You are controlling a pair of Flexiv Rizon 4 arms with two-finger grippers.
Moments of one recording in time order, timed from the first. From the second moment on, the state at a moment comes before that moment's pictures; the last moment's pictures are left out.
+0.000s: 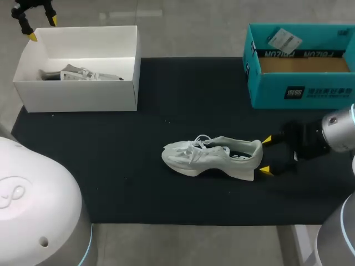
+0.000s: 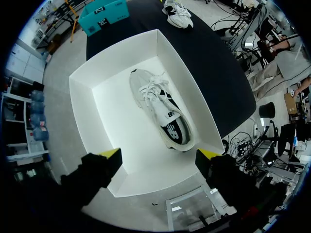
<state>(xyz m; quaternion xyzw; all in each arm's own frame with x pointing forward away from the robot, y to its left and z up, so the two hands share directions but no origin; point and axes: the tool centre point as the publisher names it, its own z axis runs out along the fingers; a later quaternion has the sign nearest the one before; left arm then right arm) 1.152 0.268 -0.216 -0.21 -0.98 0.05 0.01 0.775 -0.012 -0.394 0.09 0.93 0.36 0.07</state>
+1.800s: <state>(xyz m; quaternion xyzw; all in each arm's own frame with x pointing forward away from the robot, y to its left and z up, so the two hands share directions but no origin) 1.152 0.268 -0.216 -0.21 -0.98 0.05 0.01 0.802 0.039 -0.430 0.04 0.93 0.36 0.01</state>
